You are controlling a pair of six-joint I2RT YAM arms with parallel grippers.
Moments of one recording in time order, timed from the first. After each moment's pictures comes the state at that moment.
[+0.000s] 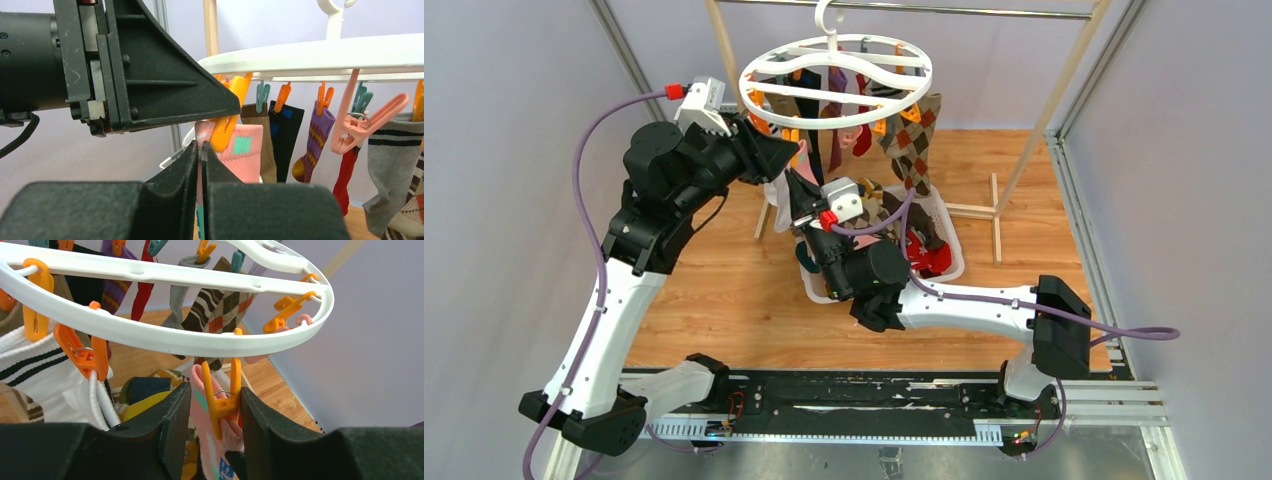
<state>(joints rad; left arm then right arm) -0.39 1.09 1.50 -0.43 0.25 -0.43 1.30 1.63 1.27 1.03 0.67 -0.40</state>
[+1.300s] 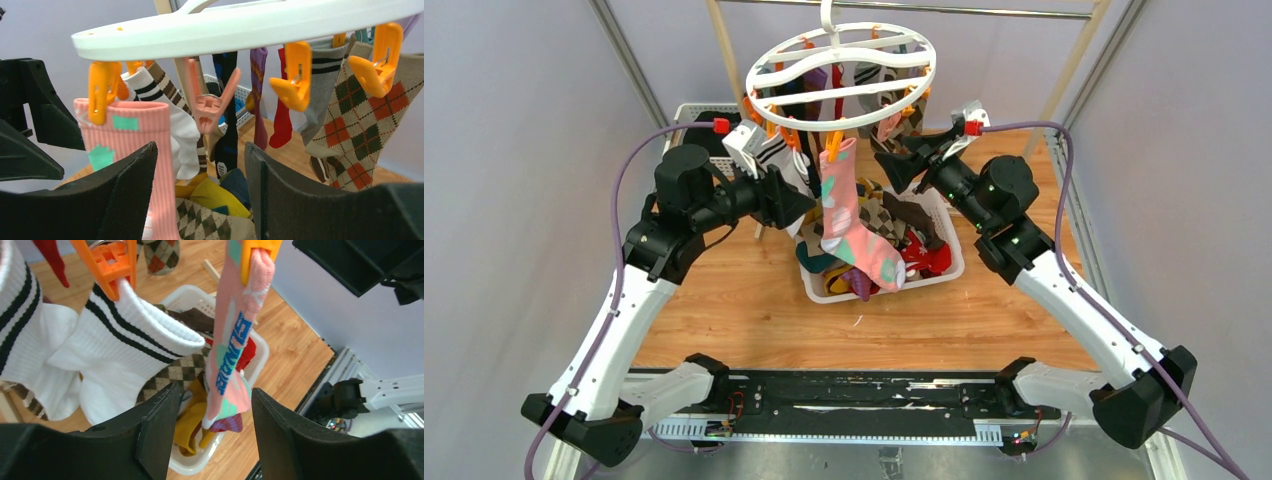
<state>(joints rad) -0.40 1.03 1.31 -0.51 0.50 -0.26 0.62 1.14 1.13 0.23 -0.15 0.17</state>
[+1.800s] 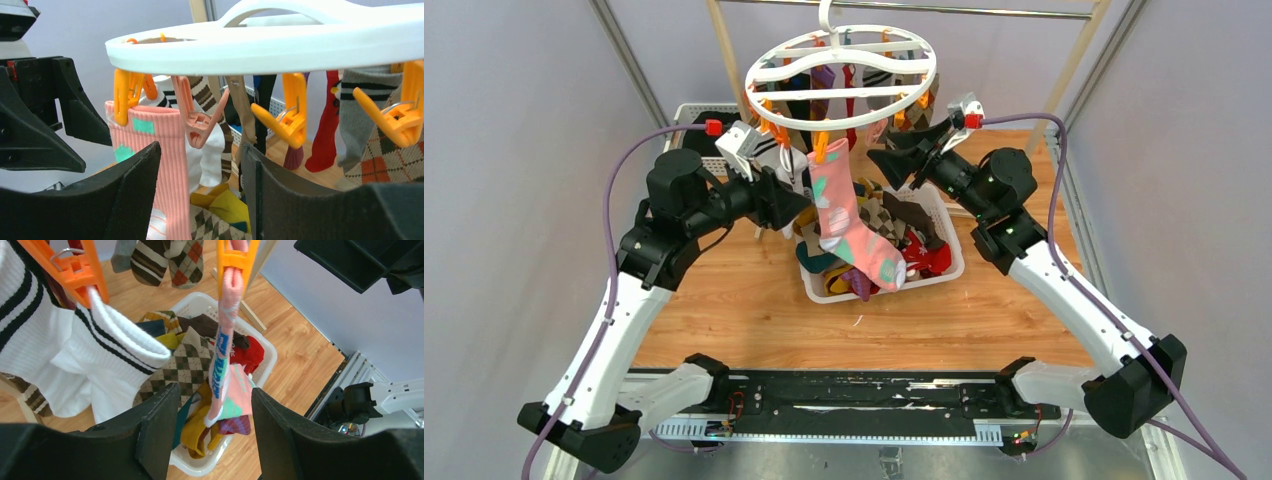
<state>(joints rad) -0.40 1.00 1.29 -0.51 0.45 -0.22 0.55 1.20 1.15 0.31 -0.34 0.24</state>
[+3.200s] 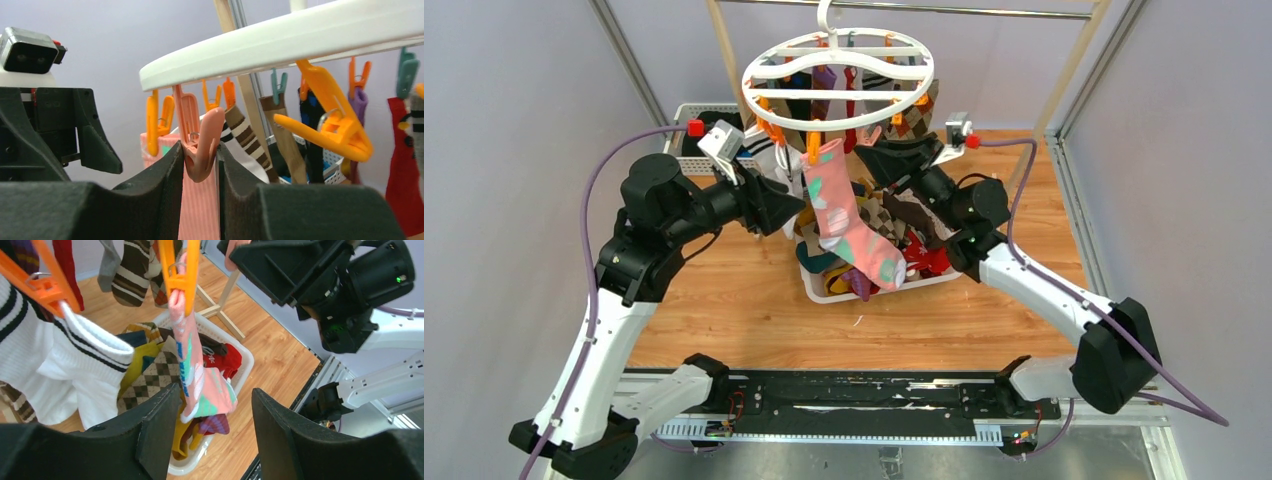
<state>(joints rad) -0.40 0.95 1.36 -0.55 0.50 -0.26 0.59 1.35 0.97 0.97 -0.34 0.55</state>
